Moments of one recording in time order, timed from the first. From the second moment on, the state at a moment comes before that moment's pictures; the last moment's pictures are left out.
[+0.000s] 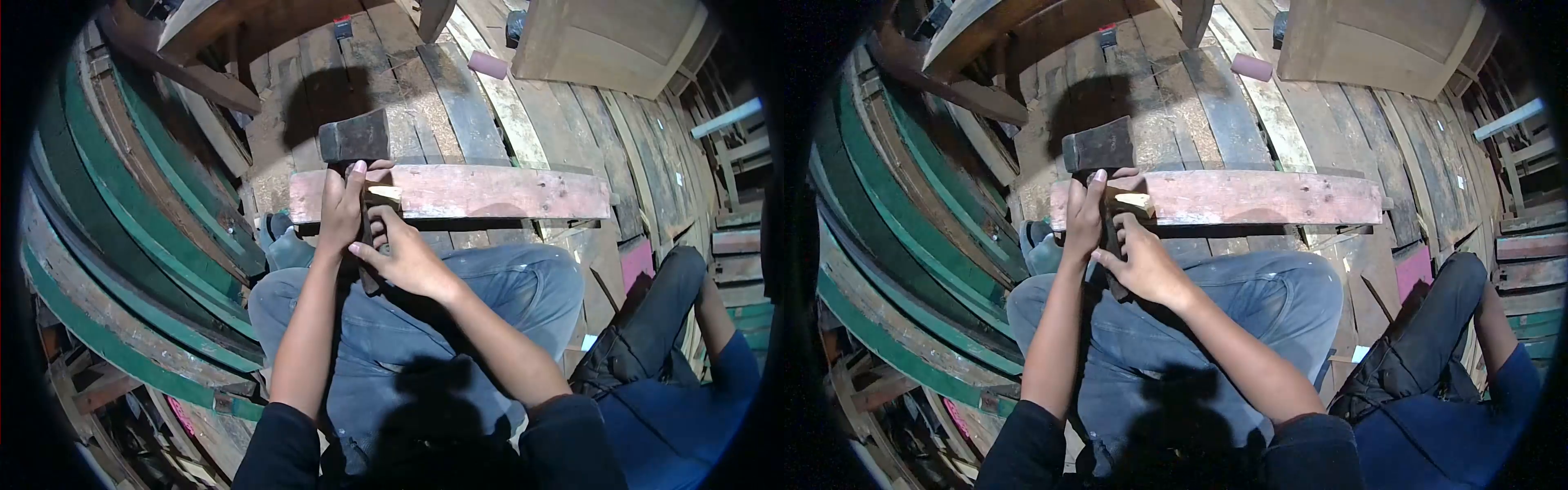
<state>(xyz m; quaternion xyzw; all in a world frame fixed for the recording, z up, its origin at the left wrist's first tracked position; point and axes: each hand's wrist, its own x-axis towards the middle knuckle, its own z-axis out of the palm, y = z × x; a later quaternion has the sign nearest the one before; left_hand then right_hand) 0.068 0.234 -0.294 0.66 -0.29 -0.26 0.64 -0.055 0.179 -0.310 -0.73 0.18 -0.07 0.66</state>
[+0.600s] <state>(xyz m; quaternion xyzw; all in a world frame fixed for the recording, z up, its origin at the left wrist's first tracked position) 0.112 0.268 -0.346 0.81 -0.51 -0.22 0.20 -0.083 0.107 -0.266 -0.45 0.28 -0.34 0.78</state>
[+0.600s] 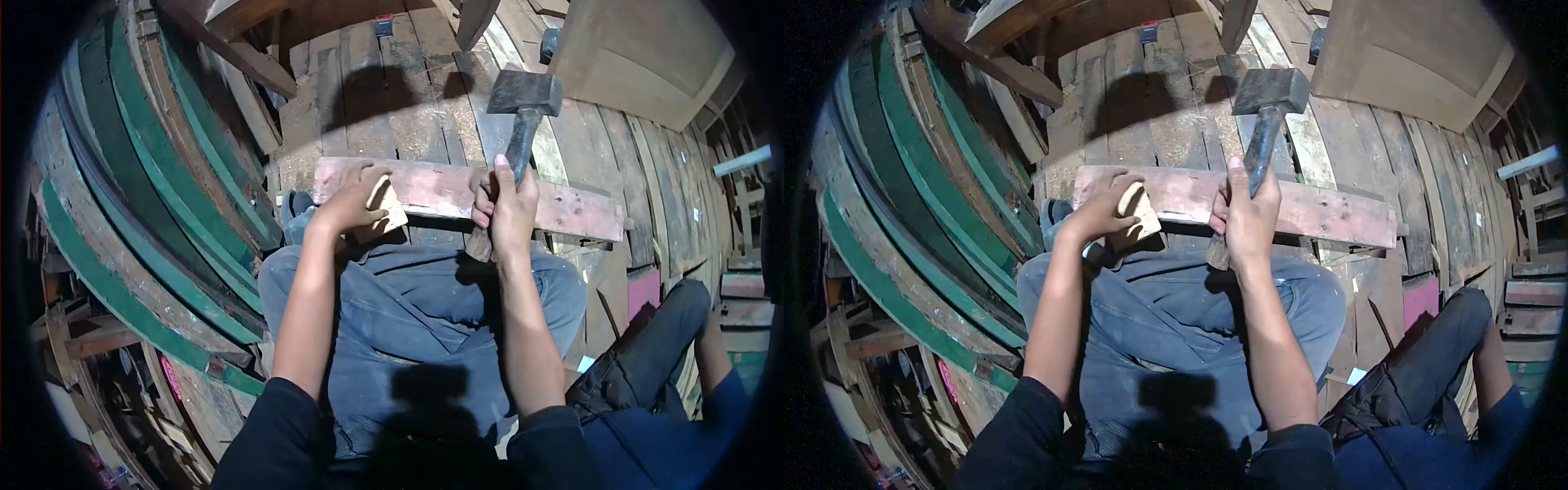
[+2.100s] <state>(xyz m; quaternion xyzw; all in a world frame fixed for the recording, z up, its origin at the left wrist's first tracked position) 0.150 0.273 -0.342 0.80 -0.39 -0.11 0.45 -0.069 0.171 -0.255 -0.70 0.28 -0.19 0.62</state>
